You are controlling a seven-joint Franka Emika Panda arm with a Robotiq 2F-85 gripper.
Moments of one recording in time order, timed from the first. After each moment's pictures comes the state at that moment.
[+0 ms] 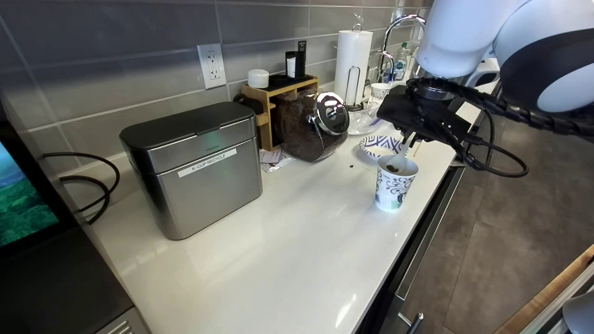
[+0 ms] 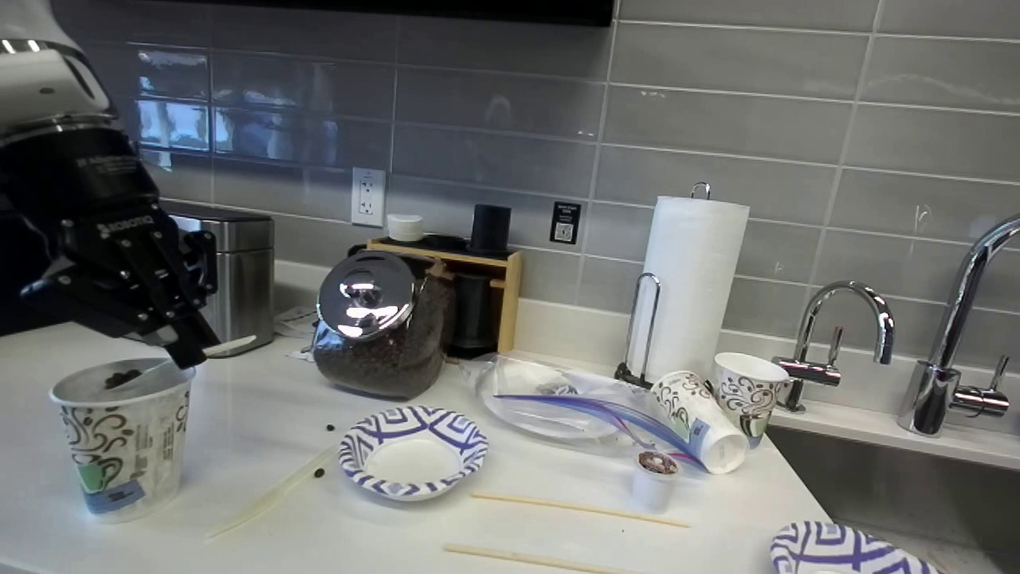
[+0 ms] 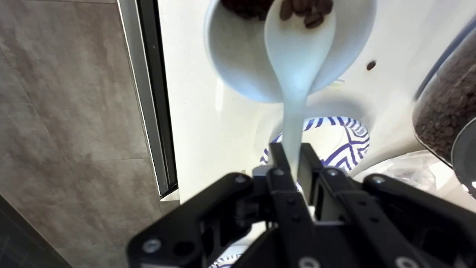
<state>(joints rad) 0.22 -0.41 0.24 -2.71 -0.61 2.42 1.99</state>
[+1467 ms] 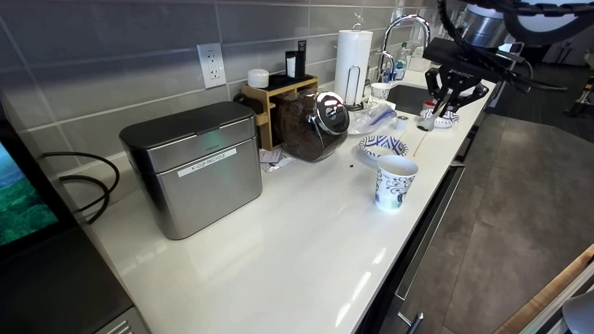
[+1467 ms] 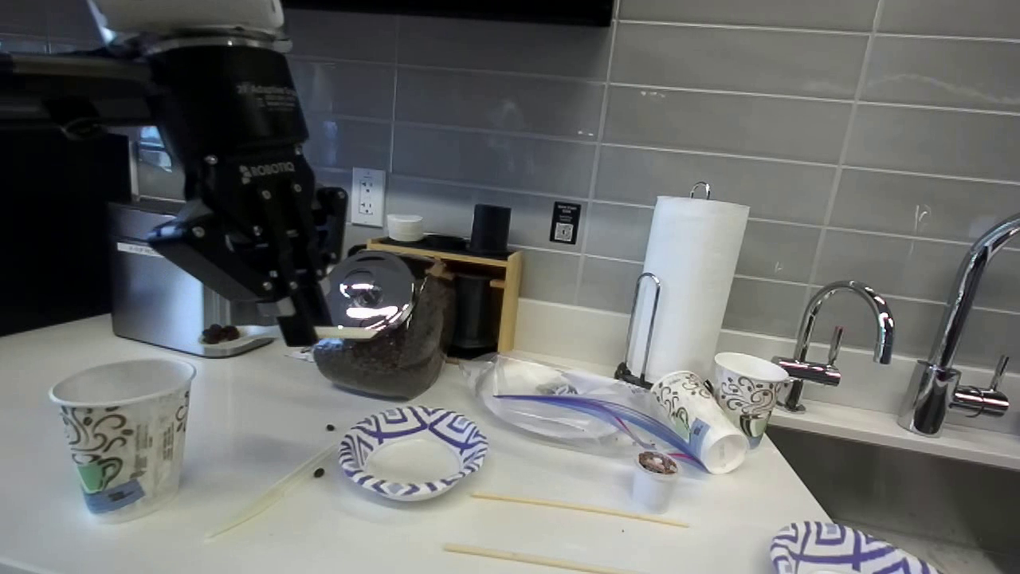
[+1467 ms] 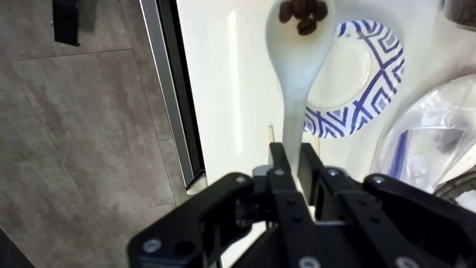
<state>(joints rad) -0.04 -0.52 0.11 -2.69 -0.21 2.42 1.45</state>
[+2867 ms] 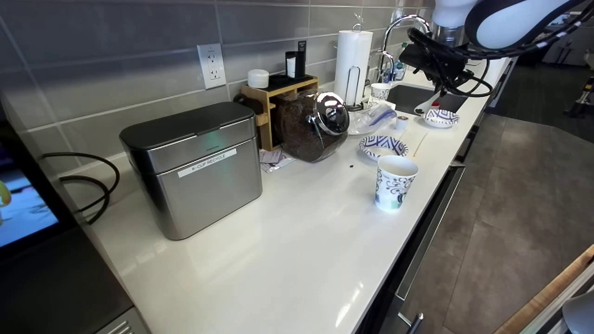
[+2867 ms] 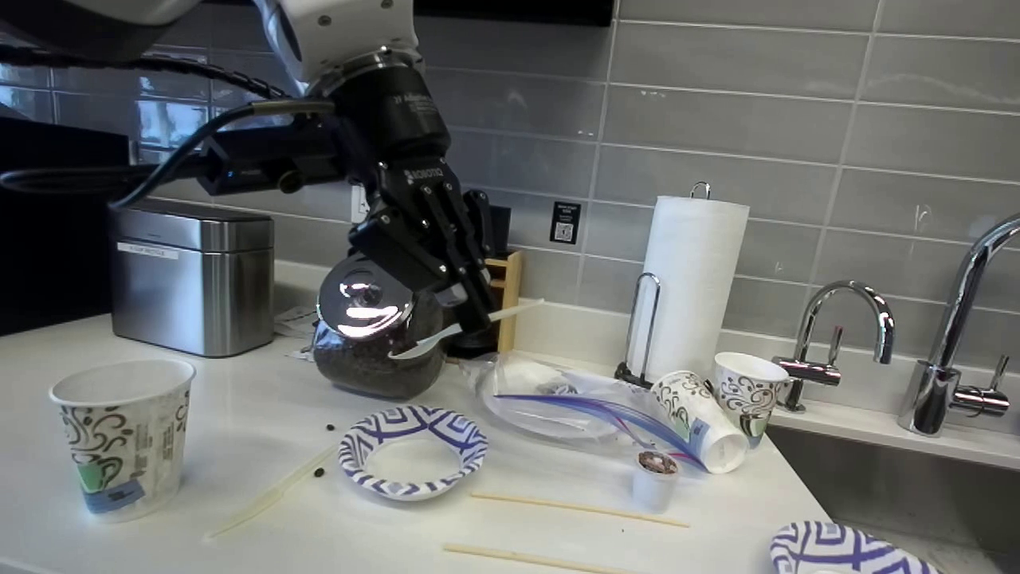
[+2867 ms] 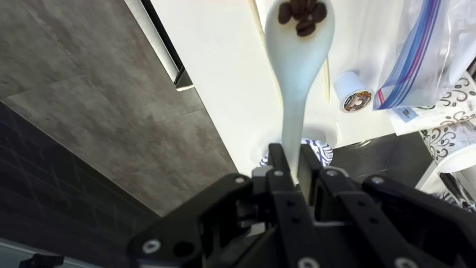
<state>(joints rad) -0.22 -0.26 0.22 -2.42 -0.69 2.32 1.89</state>
